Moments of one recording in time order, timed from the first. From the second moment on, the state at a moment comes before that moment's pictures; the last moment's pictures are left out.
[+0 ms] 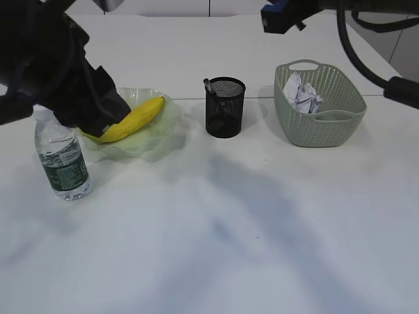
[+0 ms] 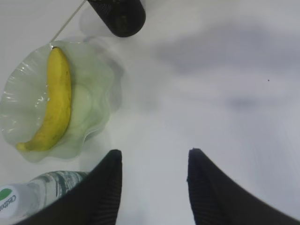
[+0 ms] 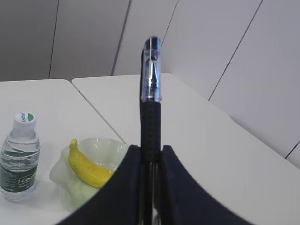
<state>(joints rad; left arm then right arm) -0.72 1.36 -1.15 0.24 0.75 0.04 0.35 1.44 -1.14 1.81 0.43 -2.25</state>
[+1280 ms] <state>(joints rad) -0.65 1.42 -1.15 0.24 0.76 0.03 0.15 1.99 -1.56 1.79 0.84 -2.12</state>
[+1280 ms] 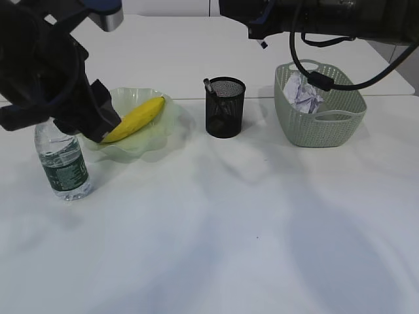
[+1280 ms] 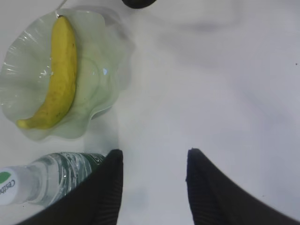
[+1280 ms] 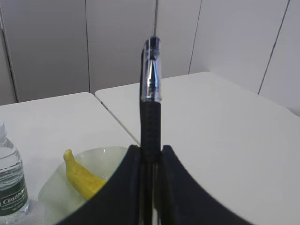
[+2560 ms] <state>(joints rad) -0.65 1.44 -1.15 0.26 0.75 0.03 0.14 2.60 -2.21 1.78 0.98 -2.12</state>
